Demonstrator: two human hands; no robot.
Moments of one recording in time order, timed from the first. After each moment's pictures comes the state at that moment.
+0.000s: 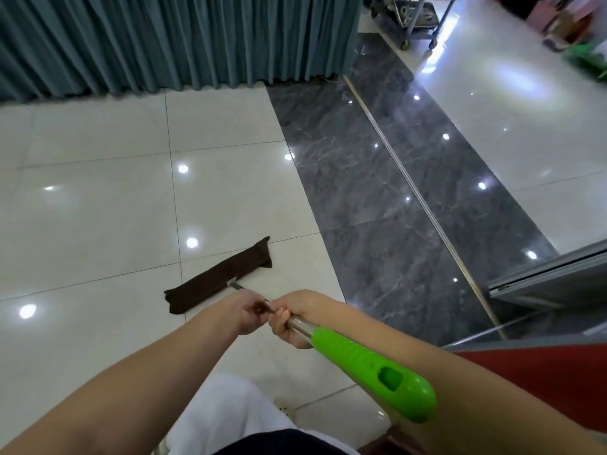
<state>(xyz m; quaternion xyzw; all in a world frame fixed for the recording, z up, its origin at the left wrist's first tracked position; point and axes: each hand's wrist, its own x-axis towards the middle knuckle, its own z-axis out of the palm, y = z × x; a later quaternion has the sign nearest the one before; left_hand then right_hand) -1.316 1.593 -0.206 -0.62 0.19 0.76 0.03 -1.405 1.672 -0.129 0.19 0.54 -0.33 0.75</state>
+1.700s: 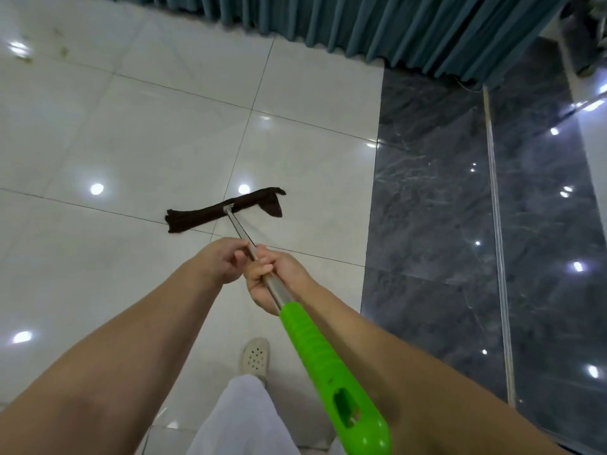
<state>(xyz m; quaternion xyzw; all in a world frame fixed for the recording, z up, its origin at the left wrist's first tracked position) -1.357 1.323 -0.240 -0.65 0.09 0.74 -0.17 -1.463 1.375 -0.179 0.22 0.38 -0.37 0.82</state>
